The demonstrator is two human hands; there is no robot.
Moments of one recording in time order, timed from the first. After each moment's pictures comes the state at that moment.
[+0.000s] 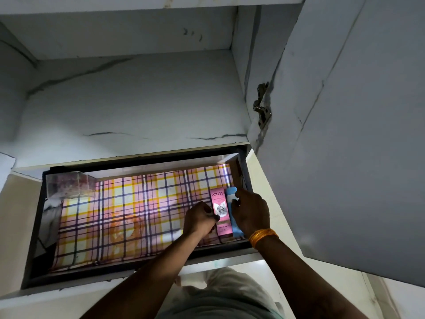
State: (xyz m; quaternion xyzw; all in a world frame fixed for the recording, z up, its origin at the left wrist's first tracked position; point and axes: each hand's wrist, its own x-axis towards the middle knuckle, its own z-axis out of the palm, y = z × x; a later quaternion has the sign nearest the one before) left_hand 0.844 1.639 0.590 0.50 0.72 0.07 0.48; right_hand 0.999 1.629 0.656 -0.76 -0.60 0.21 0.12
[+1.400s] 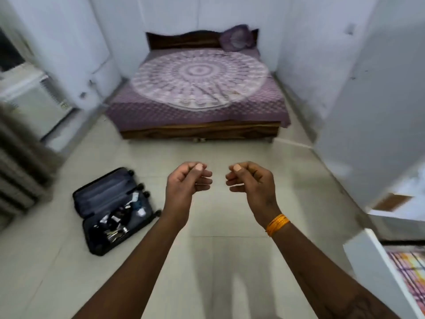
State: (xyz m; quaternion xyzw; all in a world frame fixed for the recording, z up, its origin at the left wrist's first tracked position) left_hand 0.480 1.028 0.840 -0.04 0.66 0.75 -0.07; right_hand 0.476 1.209 0.843 0.01 -0.70 0.71 0.07
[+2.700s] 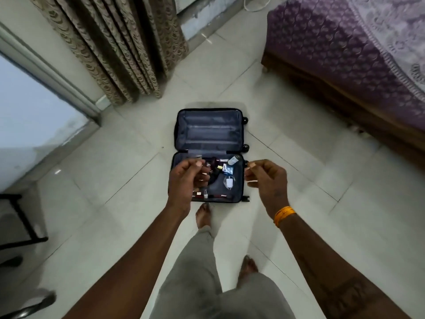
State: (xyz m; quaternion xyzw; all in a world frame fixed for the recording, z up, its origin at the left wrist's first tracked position) left_hand 0.193 0.448 0.615 -0.46 0.51 0.70 -0.20; right_hand 0.044 0.602 0.606 0.05 -0.74 0.61 -0.30
